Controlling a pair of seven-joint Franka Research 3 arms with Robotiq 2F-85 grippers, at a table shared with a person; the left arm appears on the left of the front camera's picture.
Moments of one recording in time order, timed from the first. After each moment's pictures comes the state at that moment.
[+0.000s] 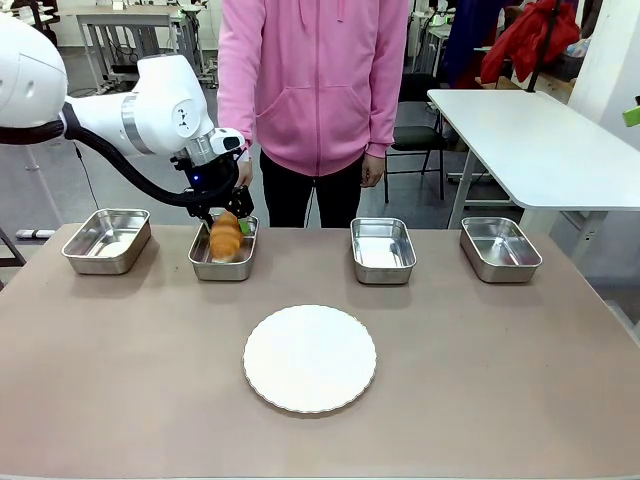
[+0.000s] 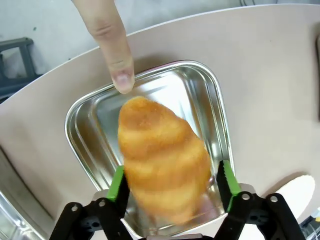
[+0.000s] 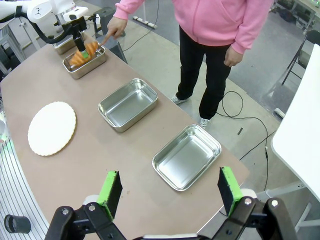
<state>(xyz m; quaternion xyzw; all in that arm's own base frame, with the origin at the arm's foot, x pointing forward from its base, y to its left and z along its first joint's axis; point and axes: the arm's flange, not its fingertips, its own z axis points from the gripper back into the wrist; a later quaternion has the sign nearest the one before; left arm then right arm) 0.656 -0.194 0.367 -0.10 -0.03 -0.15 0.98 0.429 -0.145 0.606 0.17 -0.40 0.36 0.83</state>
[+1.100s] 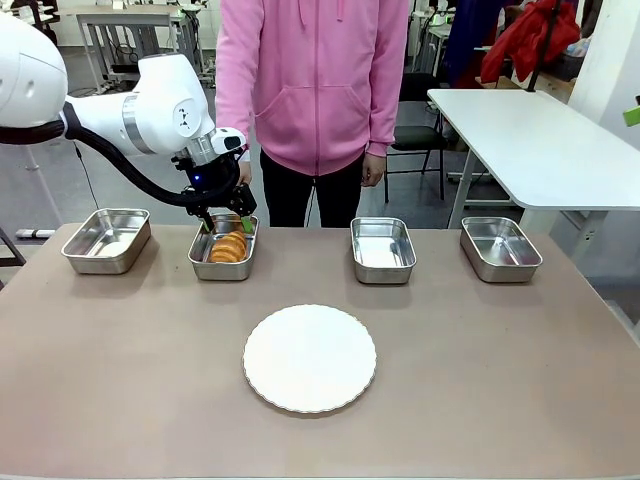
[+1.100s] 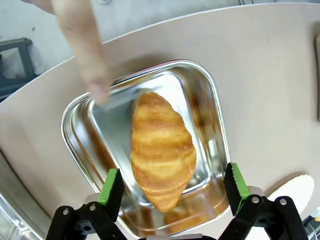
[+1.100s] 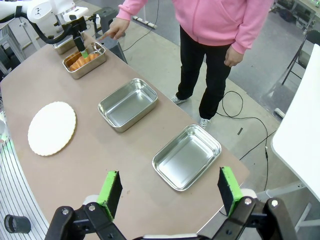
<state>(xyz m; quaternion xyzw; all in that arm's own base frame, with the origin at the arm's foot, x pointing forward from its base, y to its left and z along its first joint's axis) 0.655 -0.196 0.367 -0.10 -0.03 -0.15 0.98 0.429 -0.145 0.606 0.17 -0.40 0.36 0.83</state>
